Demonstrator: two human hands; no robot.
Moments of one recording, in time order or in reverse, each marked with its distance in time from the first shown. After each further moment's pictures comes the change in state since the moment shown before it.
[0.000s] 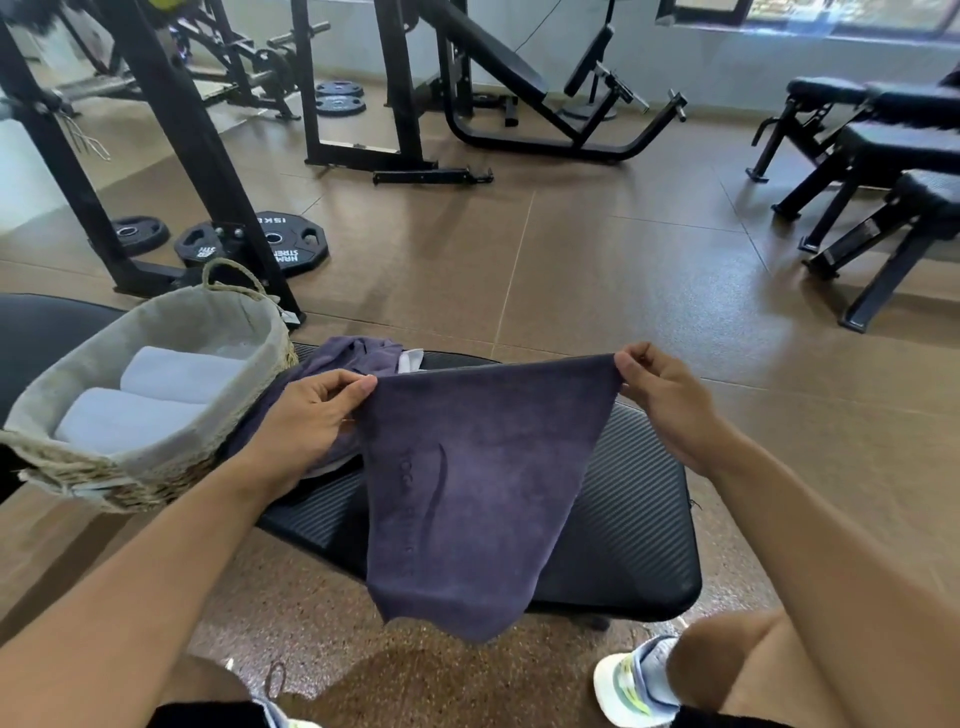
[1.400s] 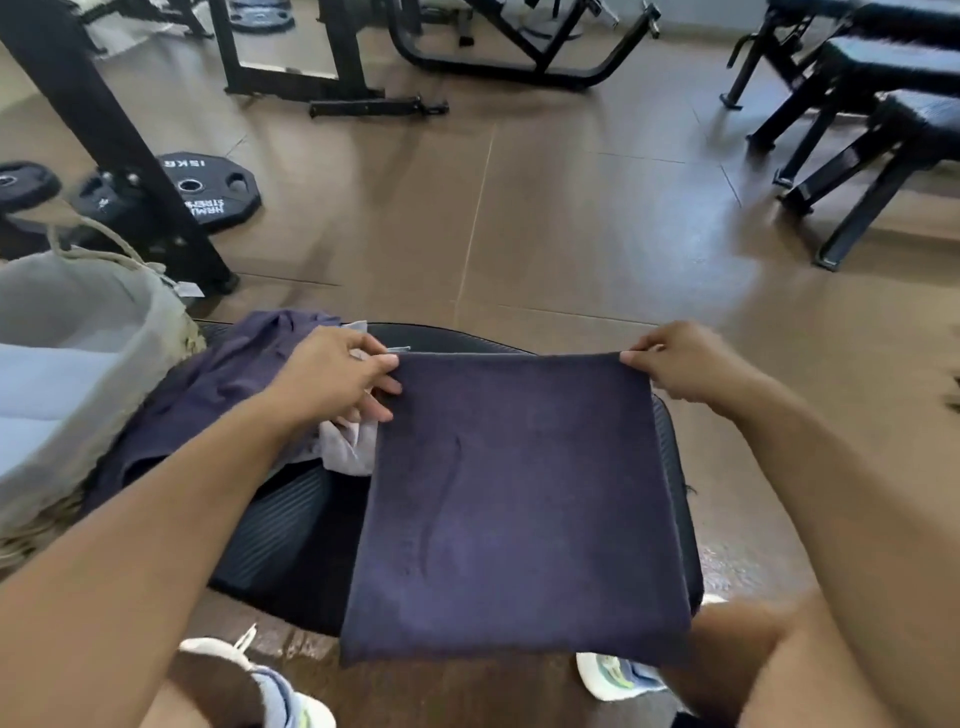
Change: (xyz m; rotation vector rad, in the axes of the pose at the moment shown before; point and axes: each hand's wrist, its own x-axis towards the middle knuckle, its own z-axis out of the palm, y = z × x) left_hand 0.090 -0.008 0.071 0.293 -0.121 -0.194; right_hand 0.057 0.028 -0.053 -0.837 0.052 0.336
